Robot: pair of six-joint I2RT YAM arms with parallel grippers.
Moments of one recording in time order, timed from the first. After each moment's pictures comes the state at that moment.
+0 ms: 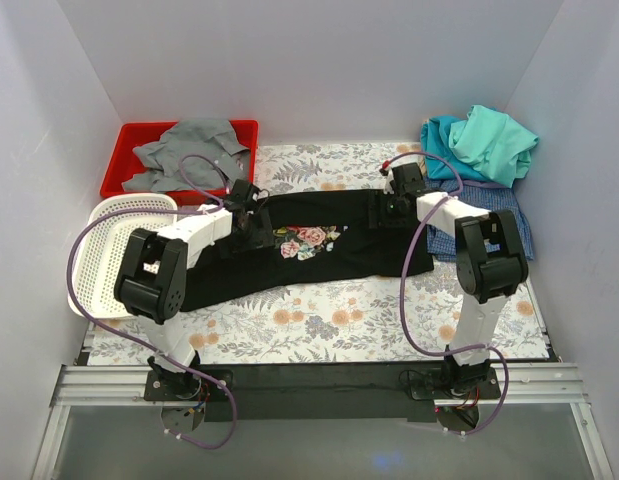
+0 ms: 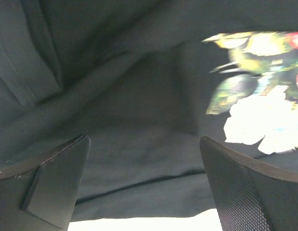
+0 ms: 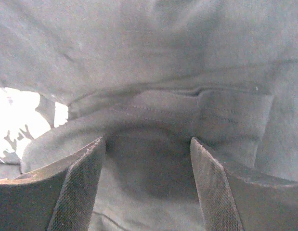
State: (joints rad) left arm -0.36 1.78 1.19 -0.60 -0.10 -0.56; right arm 0.27 1.93 1.28 -0.31 -0.20 0.16
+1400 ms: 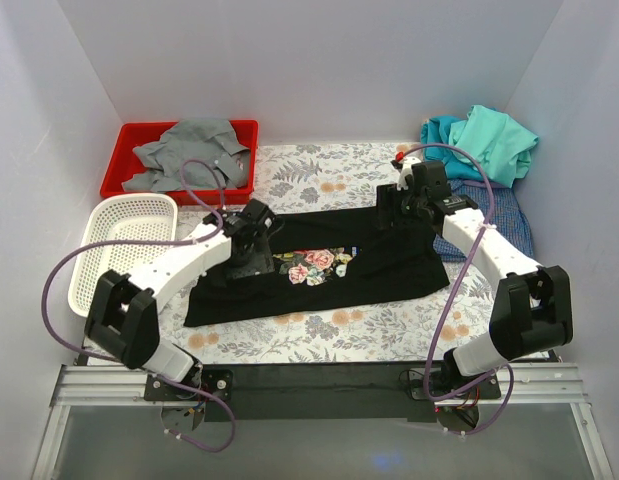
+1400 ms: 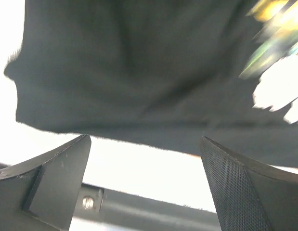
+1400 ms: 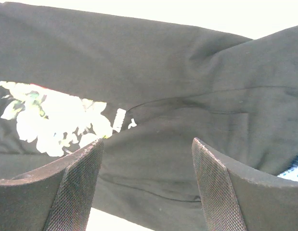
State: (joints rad) left arm -0.57 1.52 1.16 -1.01 -0.31 -0.79; right arm 0.29 1.49 1.12 -0.42 -0.20 0.13
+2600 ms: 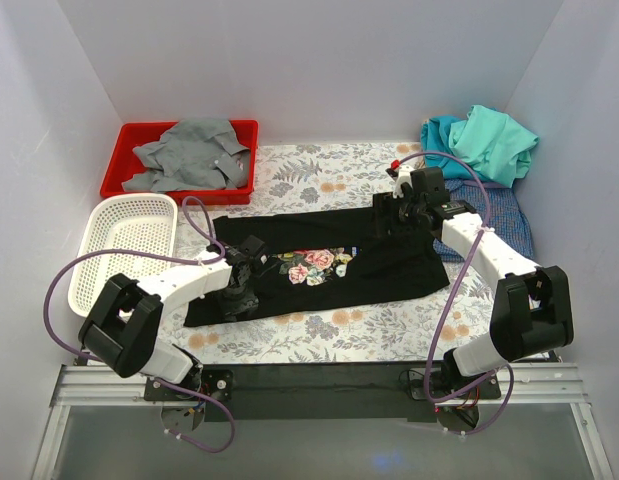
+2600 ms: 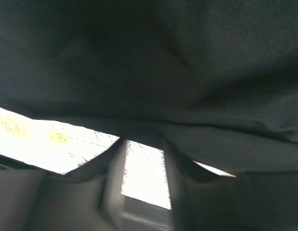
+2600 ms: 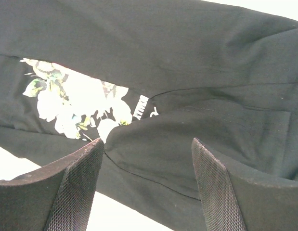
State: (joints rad) left arm -0.61 1.44 0.79 -0.90 -0.22 -1.03; right arm 0.30 1.48 1.06 -0.41 -0.33 0.12
